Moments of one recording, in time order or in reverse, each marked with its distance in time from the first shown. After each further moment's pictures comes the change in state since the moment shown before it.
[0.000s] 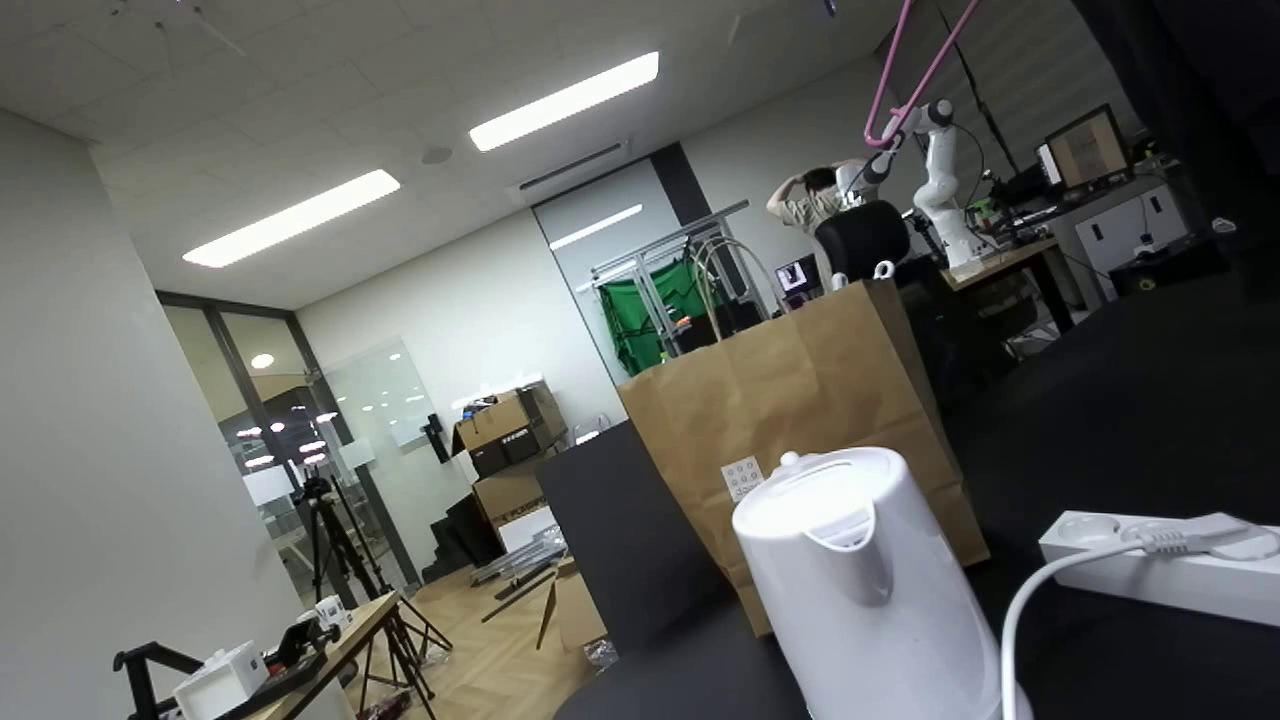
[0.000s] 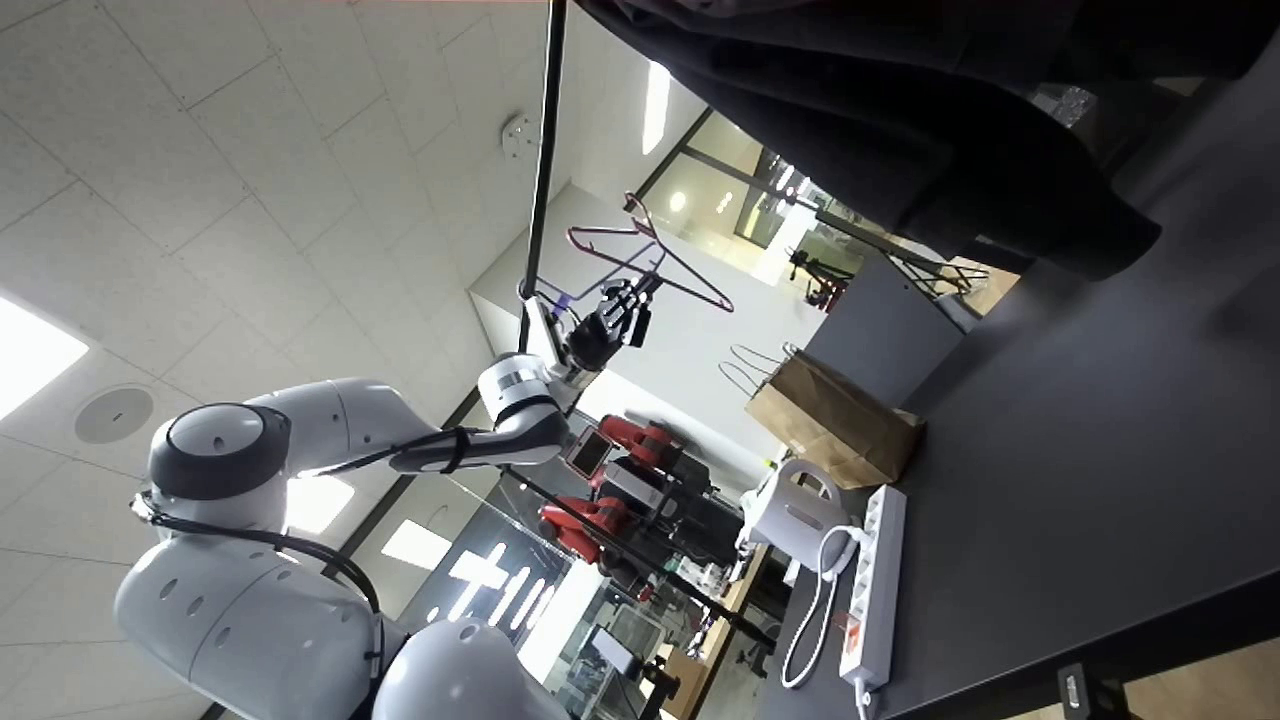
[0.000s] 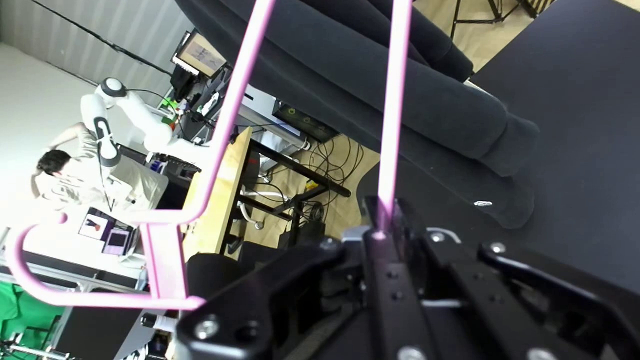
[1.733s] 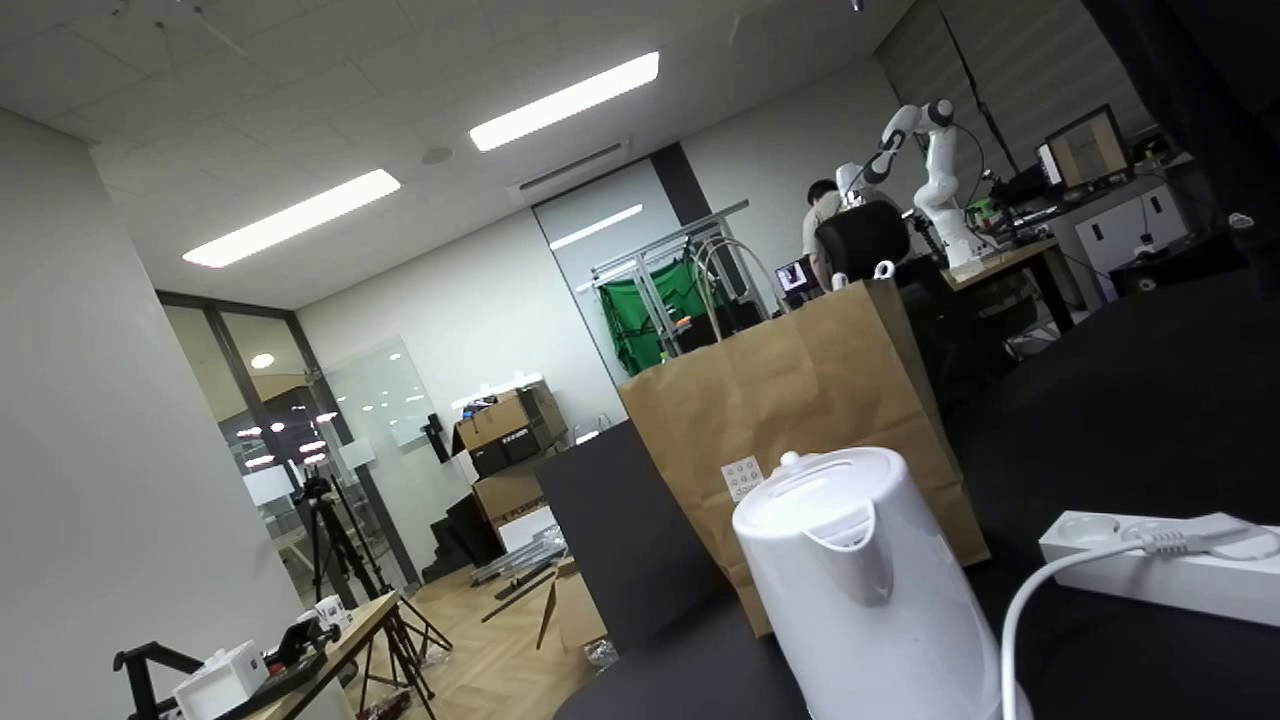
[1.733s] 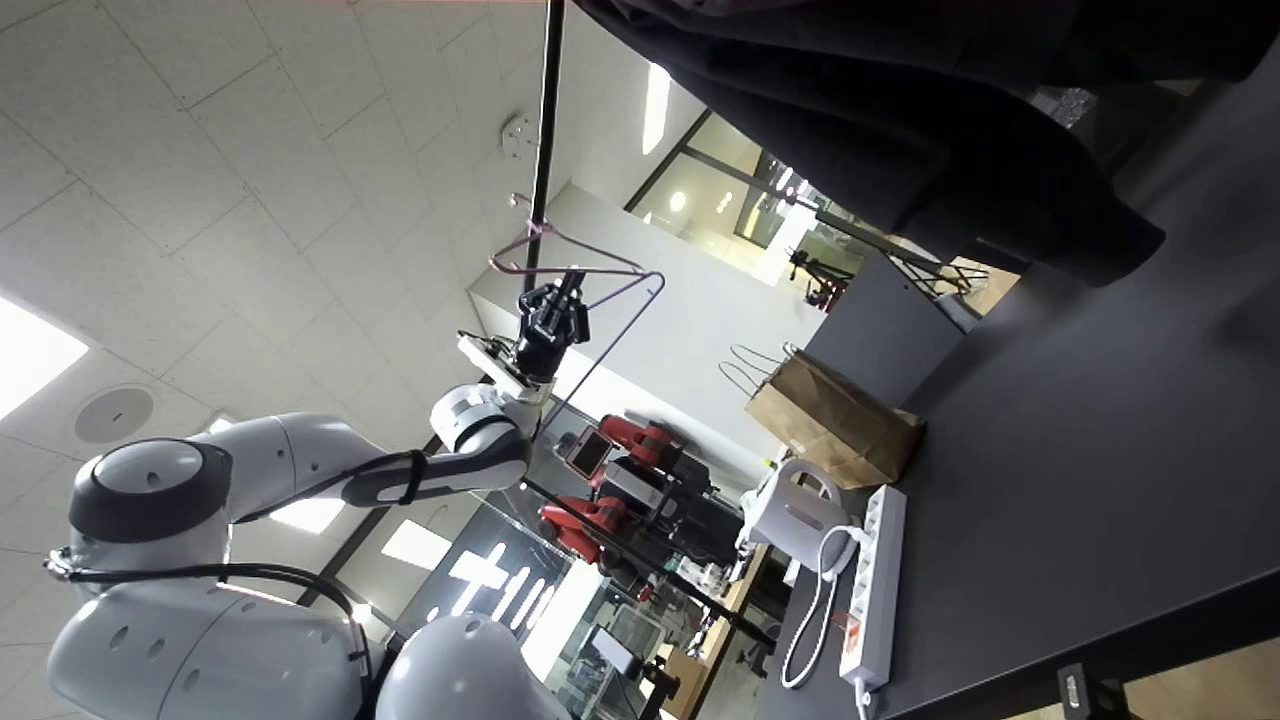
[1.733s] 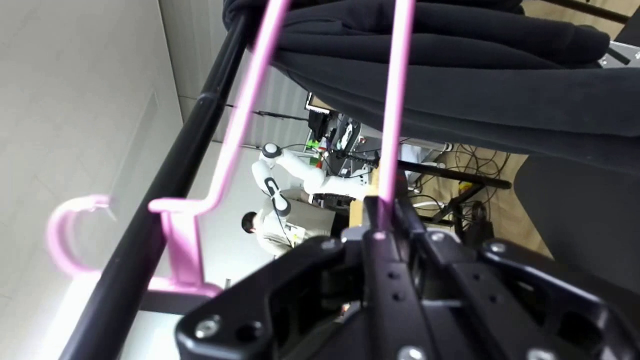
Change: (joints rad) arm 0.054 -0.189 0.062 -0.110 -0.197 -0.125 0.371
